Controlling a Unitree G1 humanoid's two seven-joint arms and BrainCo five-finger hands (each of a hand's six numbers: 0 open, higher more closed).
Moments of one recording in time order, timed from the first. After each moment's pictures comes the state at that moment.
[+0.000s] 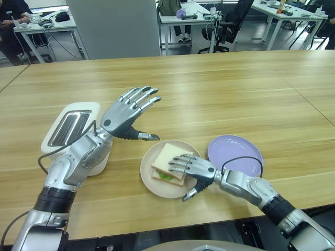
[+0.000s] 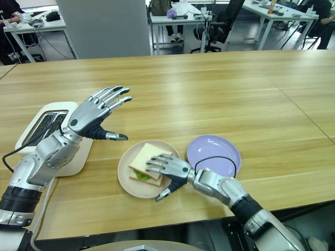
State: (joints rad) left arm -0.22 0.73 -0.03 -0.08 0.68 -0.52 0.07; right arm -0.39 -0.47 0.63 0.37 -1.07 -0.57 -0.15
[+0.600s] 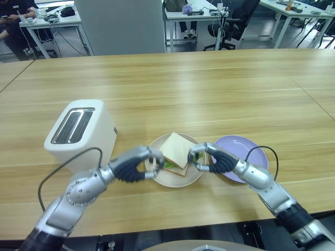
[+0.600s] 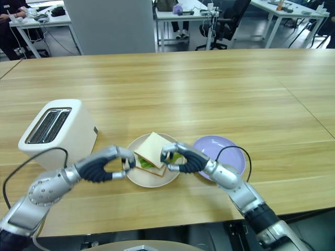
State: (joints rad) left arm 0.23 0.84 -0.23 -0.37 0.05 -0.35 -0.59; right arm -0.11 -0.66 0.52 0.04 0.05 -0.62 0.53
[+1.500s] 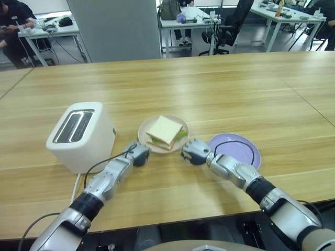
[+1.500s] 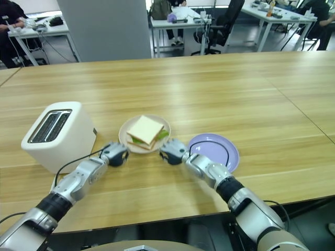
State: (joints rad) left arm -0.32 0.61 -0.44 0.24 0.99 -0.03 0.12; right arm -0.58 -0.38 0.65 0.55 -0.99 -0.36 -0.37
